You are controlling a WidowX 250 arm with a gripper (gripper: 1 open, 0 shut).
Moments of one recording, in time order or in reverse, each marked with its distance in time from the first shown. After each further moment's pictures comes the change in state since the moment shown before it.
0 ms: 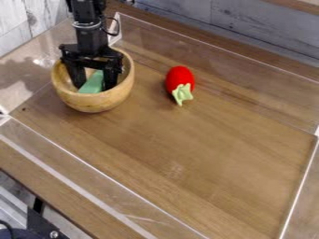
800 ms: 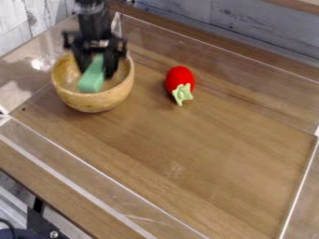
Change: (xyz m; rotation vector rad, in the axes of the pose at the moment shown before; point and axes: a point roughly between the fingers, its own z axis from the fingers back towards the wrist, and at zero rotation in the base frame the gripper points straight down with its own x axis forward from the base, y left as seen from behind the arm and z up) arm 0.000 -0.019 0.046 -0.017 -0.077 -0.016
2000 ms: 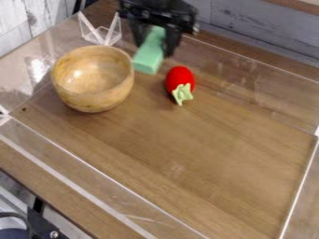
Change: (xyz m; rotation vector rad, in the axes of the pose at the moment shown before) arm -0.013 -0.103 0.052 -0.006 -0.140 -0.161
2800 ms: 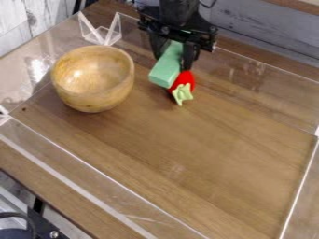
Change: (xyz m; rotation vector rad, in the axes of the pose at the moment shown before) arm -0.001 -0.019 -0.006 0.003 -0.071 -0.085
